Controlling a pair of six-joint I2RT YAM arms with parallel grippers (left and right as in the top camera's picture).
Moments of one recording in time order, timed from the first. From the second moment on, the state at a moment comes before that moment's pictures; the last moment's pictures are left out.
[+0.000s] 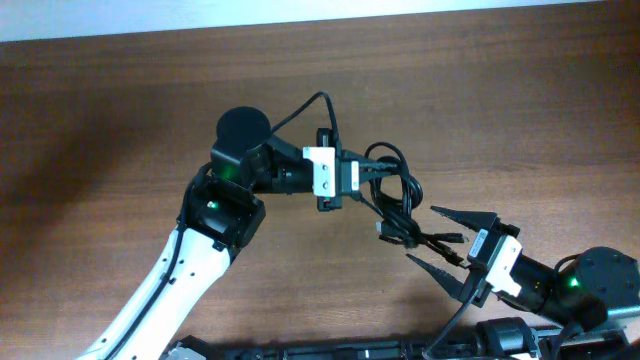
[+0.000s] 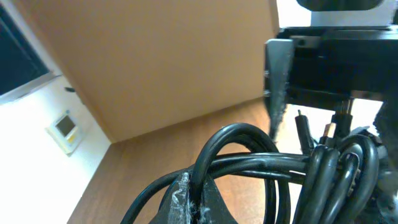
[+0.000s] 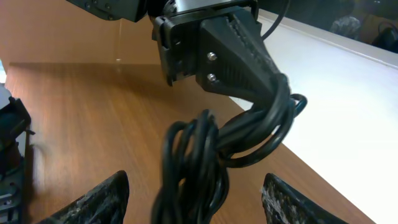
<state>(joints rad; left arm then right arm) -0.53 1.30 1.06 0.15 1.06 0.45 0.05 0.39 0.75 -0.54 -0.92 -0.39</state>
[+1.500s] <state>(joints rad) -0.59 1.29 1.08 -0.04 0.91 0.42 0.05 0.41 0.75 -0.45 -0.86 -0.39</state>
